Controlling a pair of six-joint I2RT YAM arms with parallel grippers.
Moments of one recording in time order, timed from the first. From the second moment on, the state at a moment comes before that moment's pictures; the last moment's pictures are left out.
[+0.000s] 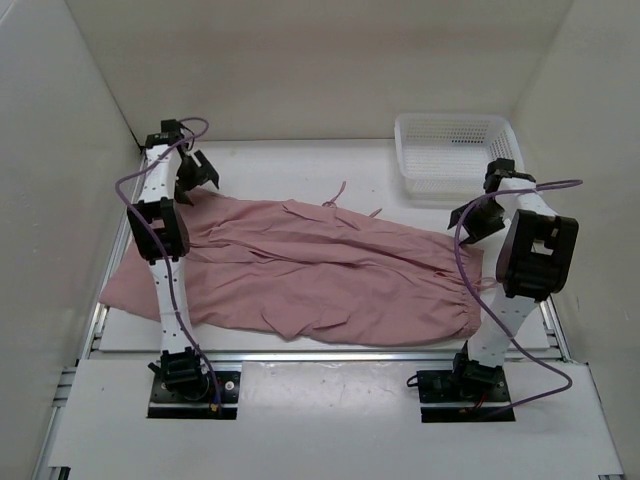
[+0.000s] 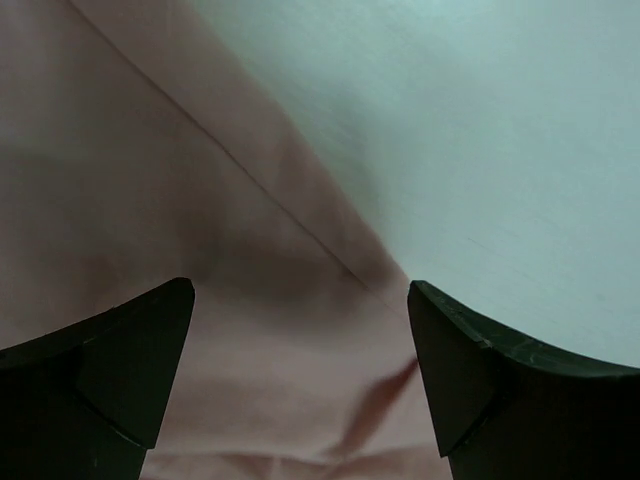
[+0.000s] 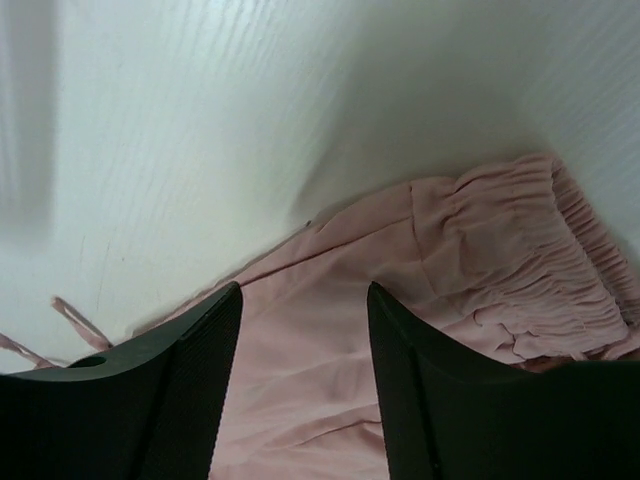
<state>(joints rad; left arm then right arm) 0.14 2.56 2.49 -1.13 0.06 -0.46 -0.18 1.93 1.45 -0.87 -0.08 0.86</state>
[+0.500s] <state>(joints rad) 0.13 2.61 2.49 -1.14 0.05 -0.46 -0.19 2.04 1.45 -0.87 -0.06 0.89</state>
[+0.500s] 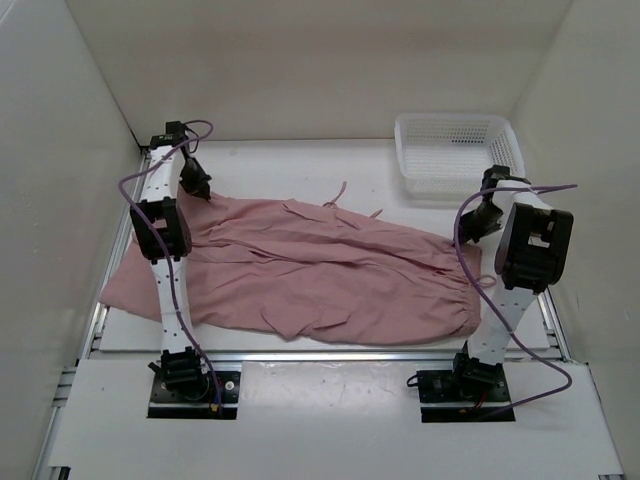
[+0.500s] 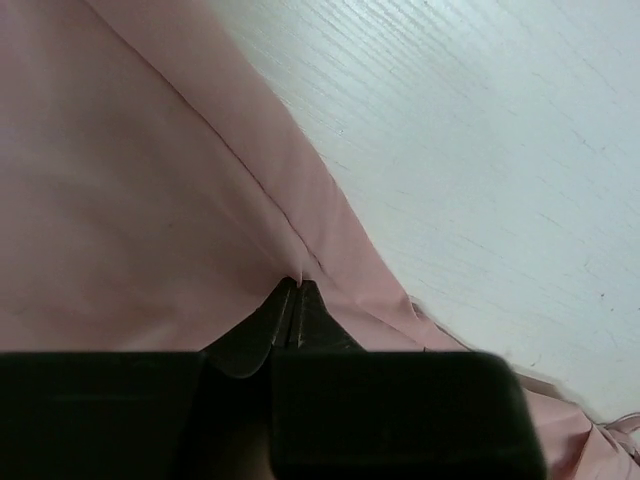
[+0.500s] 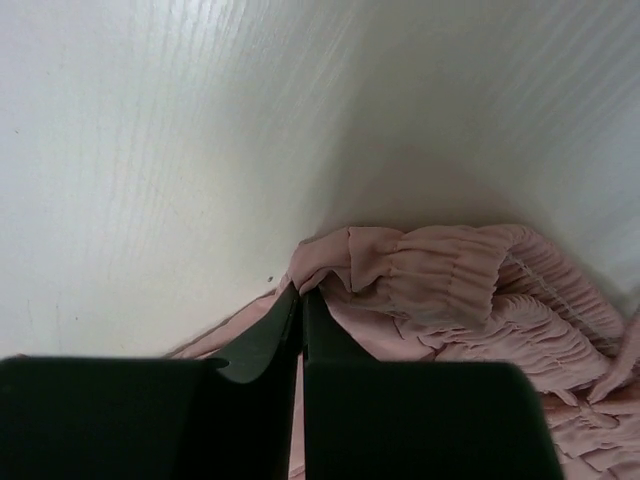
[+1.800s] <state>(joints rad) 0.21 2.25 2.22 -1.02 0.06 -0.42 -0.20 1.52 1.31 -0.87 0.15 0.68</state>
